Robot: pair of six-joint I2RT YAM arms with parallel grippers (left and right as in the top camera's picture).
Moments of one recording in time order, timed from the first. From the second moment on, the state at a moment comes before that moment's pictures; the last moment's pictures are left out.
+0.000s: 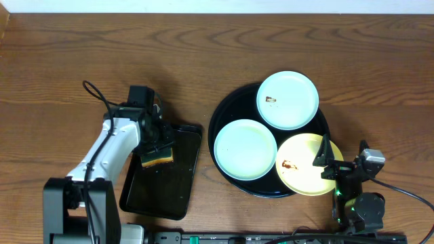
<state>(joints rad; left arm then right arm) -0.07 1.57 0.91 -0.81 0.23 -0.41 0.10 0.01 0.01 -0.06 0.15 0.26</state>
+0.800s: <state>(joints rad) 0.02 1.43 0.92 -1.02 -0.13 -0.37 0.10 0.01 0.01 -0.06 0.15 0.26</state>
